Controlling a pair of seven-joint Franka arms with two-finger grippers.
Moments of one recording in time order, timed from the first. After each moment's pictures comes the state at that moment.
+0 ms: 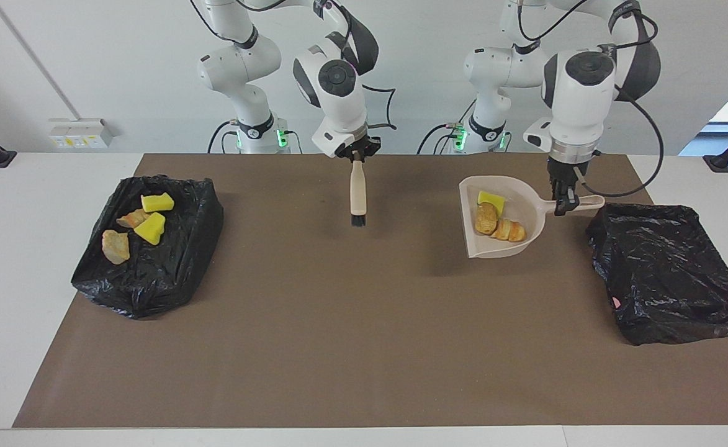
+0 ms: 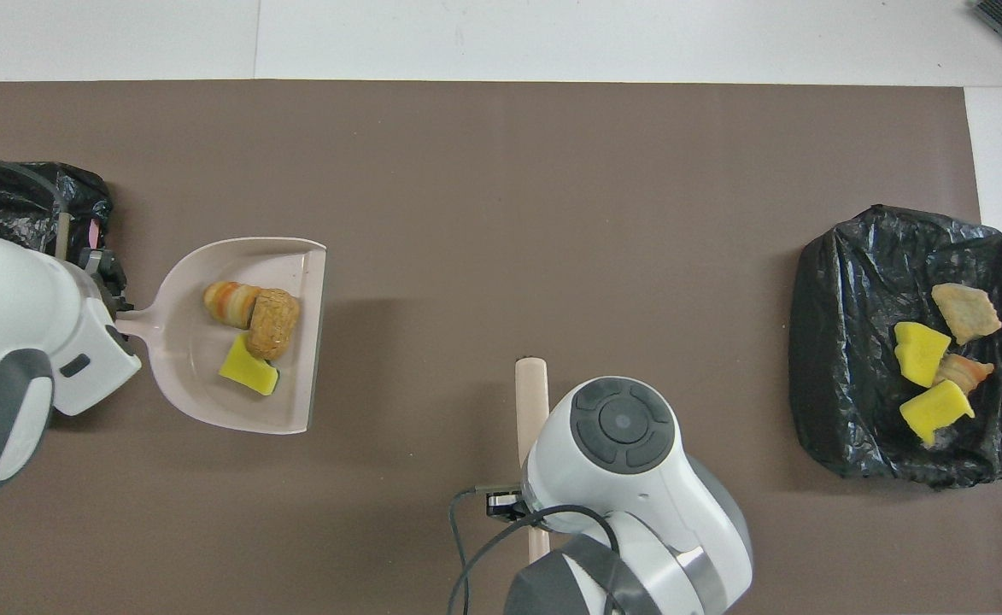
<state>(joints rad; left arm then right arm) -0.19 -0.13 0.05 -2.05 0.27 1.99 1.47 0.57 -0.05 0.11 -2.14 0.31 1.85 0.56</state>
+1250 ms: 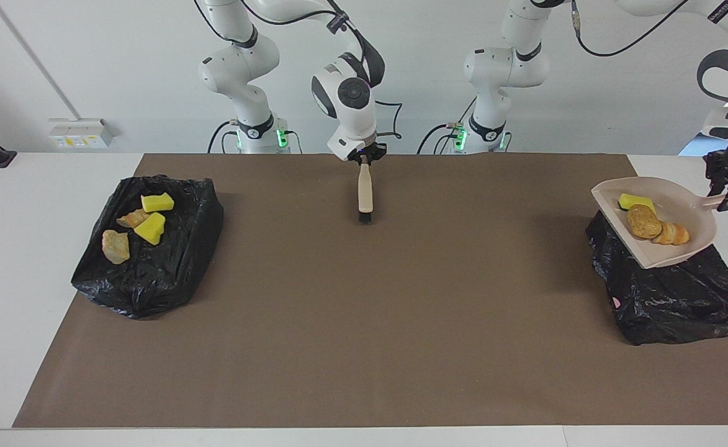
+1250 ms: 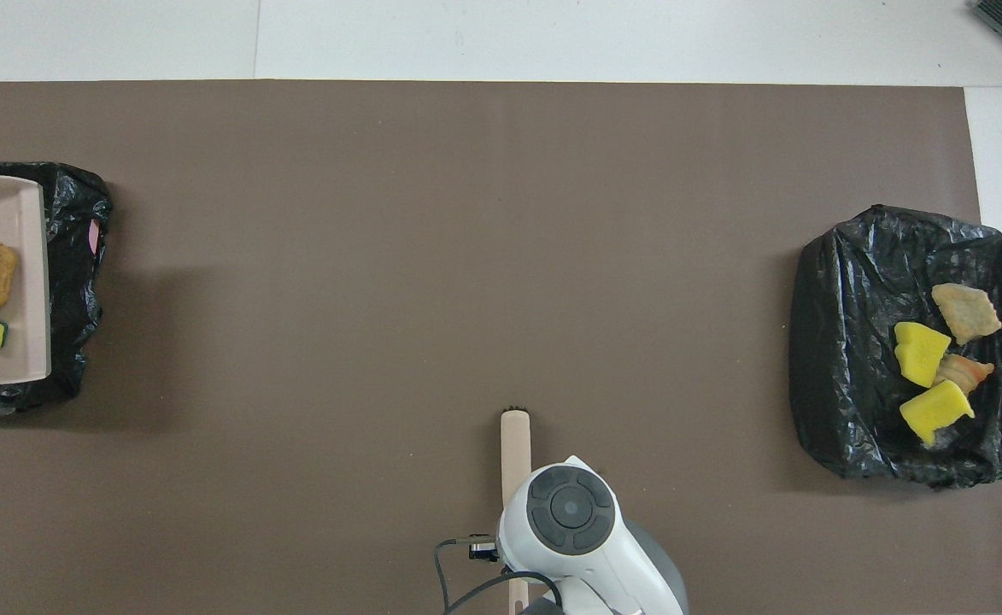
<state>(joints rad) -0.12 0.16 0.55 -1.64 0.13 1.99 1.93 0.70 -0.04 0.11 -2.36 0.36 2.11 0.62</state>
